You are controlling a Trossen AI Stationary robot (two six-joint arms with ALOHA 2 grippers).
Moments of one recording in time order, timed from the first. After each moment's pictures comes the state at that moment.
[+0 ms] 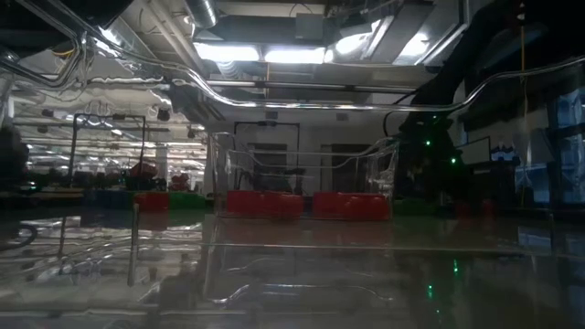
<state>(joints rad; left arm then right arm) 0.13 0.01 0.03 0.58 -0.14 0.56 -0.93 1.91 1.09 -0.88 0.59 -0.94</state>
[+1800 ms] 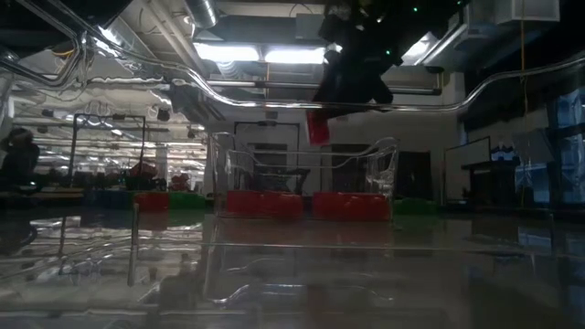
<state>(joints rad) 0.13 0.01 0.03 0.59 -0.14 0.55 -0.08 1.57 1.10 -0.20 0.22 -0.60</state>
